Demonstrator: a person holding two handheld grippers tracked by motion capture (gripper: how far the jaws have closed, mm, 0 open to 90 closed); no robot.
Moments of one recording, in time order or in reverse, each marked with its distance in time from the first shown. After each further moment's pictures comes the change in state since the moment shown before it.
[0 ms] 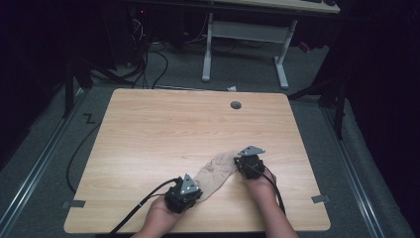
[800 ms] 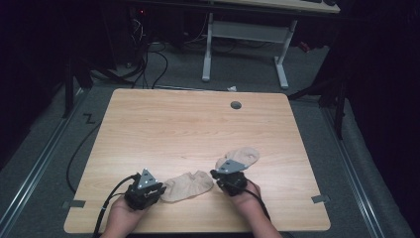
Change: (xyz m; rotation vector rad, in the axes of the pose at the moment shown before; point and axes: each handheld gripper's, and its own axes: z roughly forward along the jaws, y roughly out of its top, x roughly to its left) left arm 0.057 -0.044 -0.055 0.016 0.141 -0.122; right arm 0.088 0.011 -0.026 -0.106 0.208 -0.174
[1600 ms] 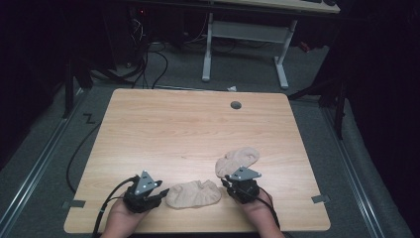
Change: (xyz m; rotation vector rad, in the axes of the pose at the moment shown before) left arm 0.001 -0.002 -0.026 -0.108 -0.013 0.005; right arm -0.020 -0.038 -0.027 0.023 -0.079 0.089
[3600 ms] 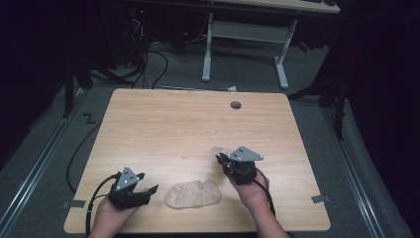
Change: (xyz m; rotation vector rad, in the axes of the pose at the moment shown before) left arm 0.024 -0.011 -0.007 -0.048 0.063 -0.058; right arm 0.000 0.070 -0.016 -0.186 -0.012 0.001
